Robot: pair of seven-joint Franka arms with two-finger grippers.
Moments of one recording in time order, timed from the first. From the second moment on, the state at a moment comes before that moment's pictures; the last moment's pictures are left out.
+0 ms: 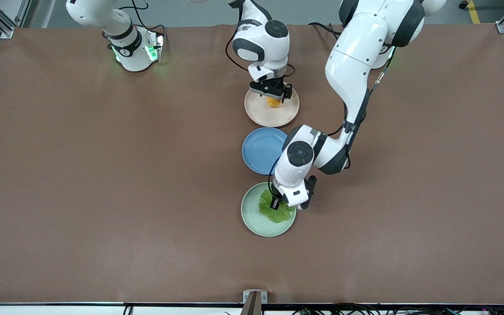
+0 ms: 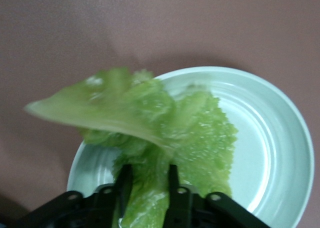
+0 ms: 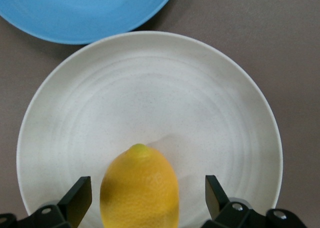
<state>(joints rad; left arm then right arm) -0.66 0.94 0.07 -1.34 -0.14 2.48 -1.70 1.19 0.58 0.00 -1.84 -0.10 2.45 1.64</state>
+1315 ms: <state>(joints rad) -0.66 0.92 0.06 -1.33 -0.14 2.39 -1.70 1.21 0.63 -0.01 -1.78 -0.10 2.45 1.74</state>
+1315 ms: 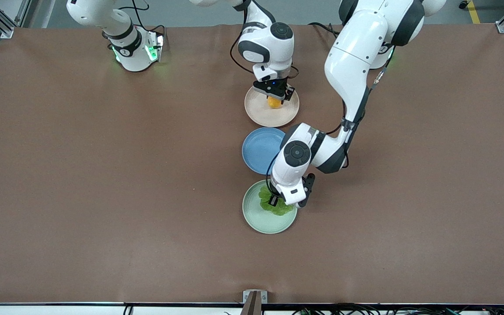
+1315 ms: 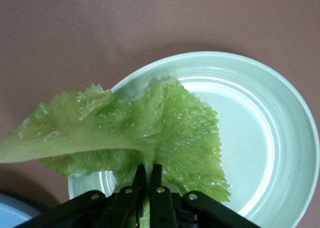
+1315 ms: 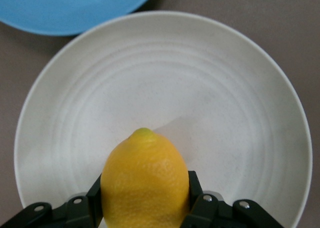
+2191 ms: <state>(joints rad) -0.56 0.60 0.06 -1.32 -0.15 2.01 -1.60 0.71 0.28 -0.03 -1.85 -0.10 2.14 0.96</state>
